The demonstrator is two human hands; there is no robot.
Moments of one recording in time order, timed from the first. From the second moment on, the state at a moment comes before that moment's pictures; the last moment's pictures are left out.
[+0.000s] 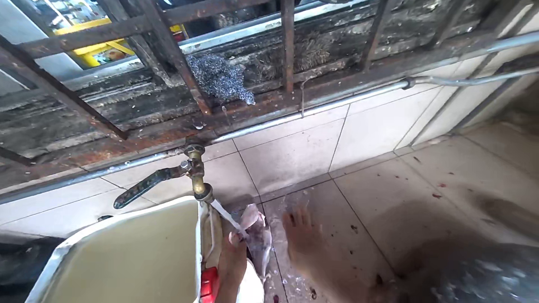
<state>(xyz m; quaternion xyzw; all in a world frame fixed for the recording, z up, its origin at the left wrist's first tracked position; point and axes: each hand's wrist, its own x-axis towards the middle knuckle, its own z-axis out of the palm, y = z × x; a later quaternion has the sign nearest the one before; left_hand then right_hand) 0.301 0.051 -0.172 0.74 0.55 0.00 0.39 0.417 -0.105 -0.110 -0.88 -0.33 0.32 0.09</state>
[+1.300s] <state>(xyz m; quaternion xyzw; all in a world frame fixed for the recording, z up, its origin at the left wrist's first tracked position) 0.302 0.058 -0.180 0.66 0.58 0.03 0.47 0.428 -0.131 -0.142 -0.78 -0.39 0.39 0.30</state>
